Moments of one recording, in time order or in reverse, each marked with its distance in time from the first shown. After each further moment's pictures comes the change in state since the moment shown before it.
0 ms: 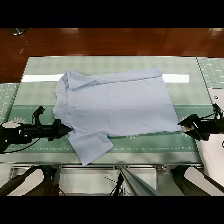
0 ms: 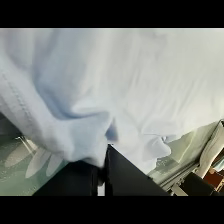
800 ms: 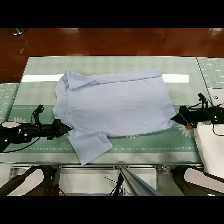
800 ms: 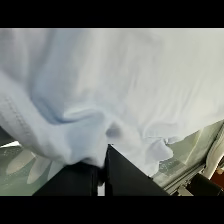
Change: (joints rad) left arm 0.000 0.000 0.016 -0.002 0.004 0.037; right arm 0.191 -0.193 0.137 0.129 -0.043 -0.101
